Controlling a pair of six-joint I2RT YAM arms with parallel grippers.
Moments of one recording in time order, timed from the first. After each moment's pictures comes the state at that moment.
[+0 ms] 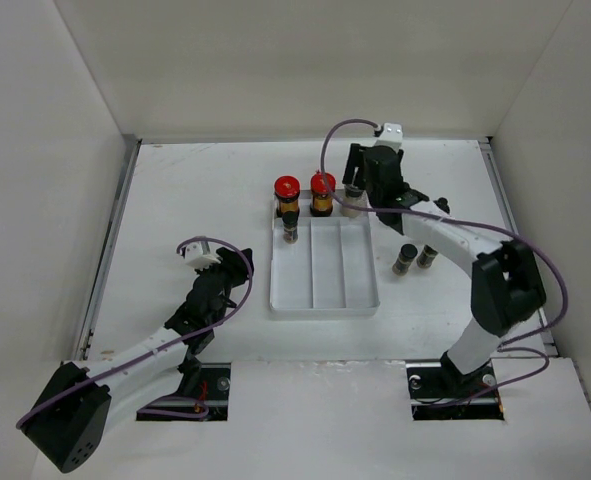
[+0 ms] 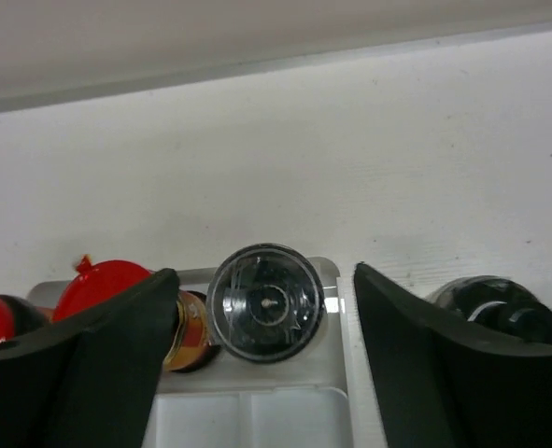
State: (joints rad) left arm -0.62 0.84 0.12 0.57 -0.51 -0.74; right arm 0.49 1.74 1.29 0.08 0.47 0.31
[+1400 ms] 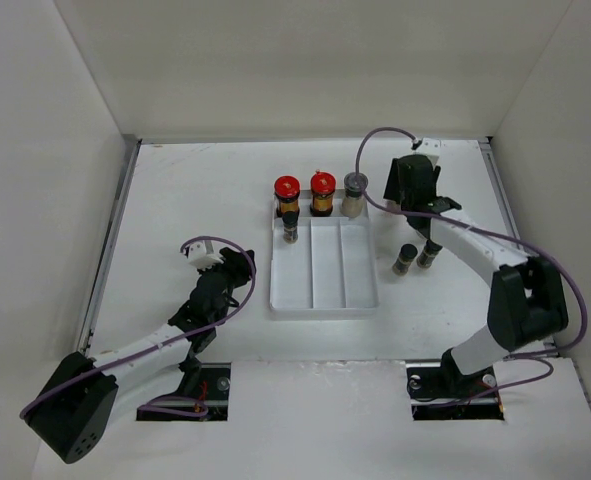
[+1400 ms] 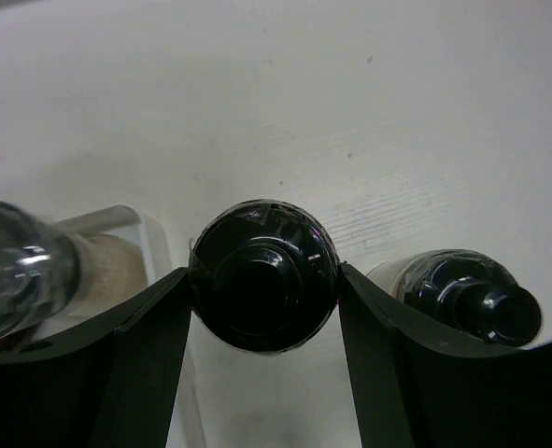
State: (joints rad) left arm -0.62 0.91 0.12 0.60 -0.51 -0.74; right arm 0.31 1.59 1.11 -0.08 0.48 0.31
